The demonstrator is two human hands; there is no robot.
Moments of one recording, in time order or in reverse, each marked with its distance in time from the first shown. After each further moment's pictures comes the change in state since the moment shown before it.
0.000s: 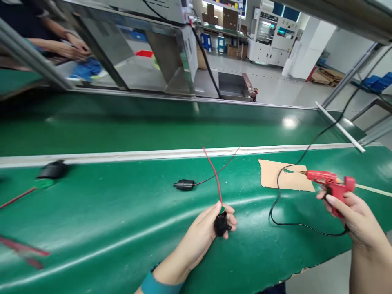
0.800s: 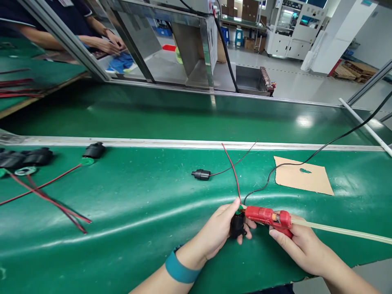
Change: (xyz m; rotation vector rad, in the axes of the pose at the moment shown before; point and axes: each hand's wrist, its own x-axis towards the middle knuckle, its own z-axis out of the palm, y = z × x) left_hand -0.001 -0.008 0.004 0.025 -0.066 -0.087; right_hand -0.033 -0.025 0.137 -0.265 -0.642 -0.389
